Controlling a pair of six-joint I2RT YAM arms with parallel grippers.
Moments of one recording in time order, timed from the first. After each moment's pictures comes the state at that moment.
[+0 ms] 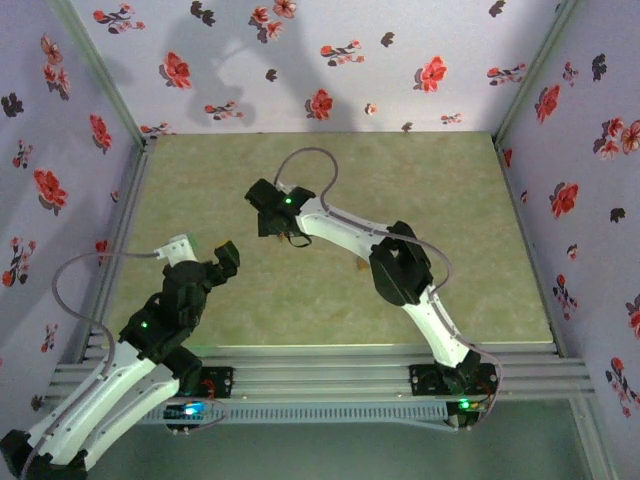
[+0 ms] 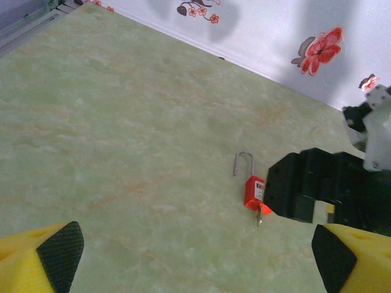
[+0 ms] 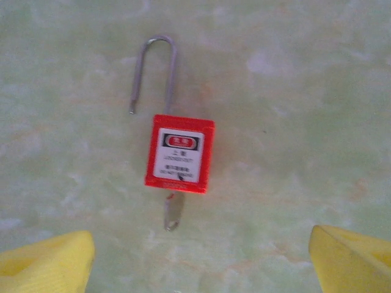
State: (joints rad) left arm -0.66 0.49 0.47 -0.41 -0.58 -0.65; right arm 0.94 2.32 2.08 -0.91 0.29 0.78
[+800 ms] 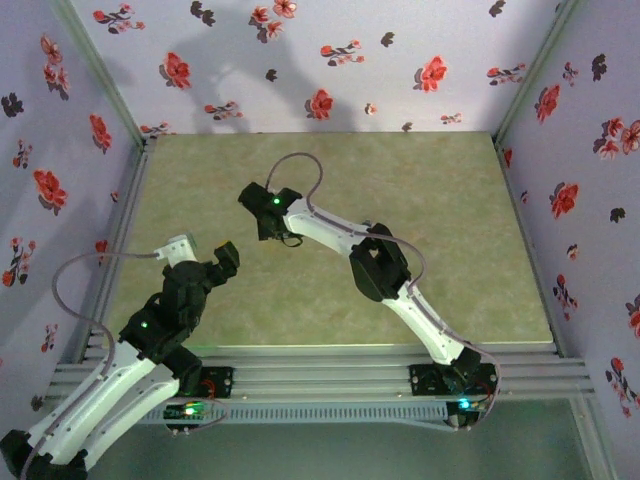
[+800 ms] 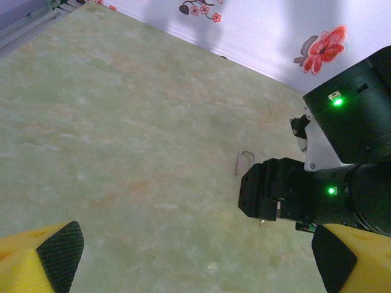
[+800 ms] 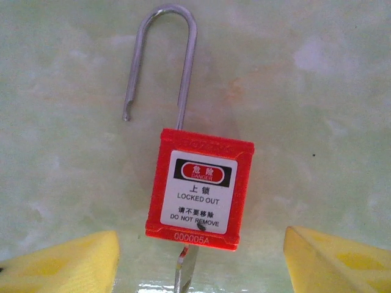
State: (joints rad) left arm -0.66 0.49 0.47 -0.41 -0.59 -0.65; right arm 0.92 2.54 2.32 -1.01 0.28 0.74
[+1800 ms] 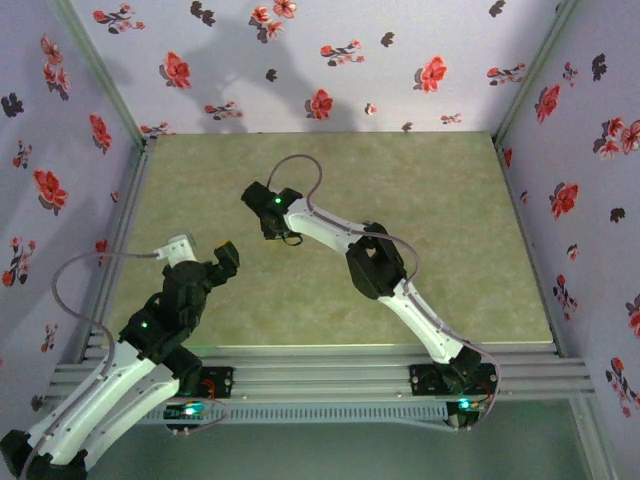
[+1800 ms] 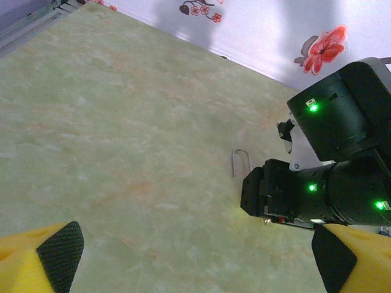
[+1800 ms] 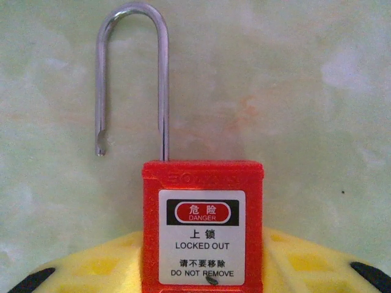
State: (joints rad) left arm -0.66 0.49 0.47 -0.41 -0.59 -0.65; right arm 0.90 2.61 2.38 -0.99 0.25 0.70
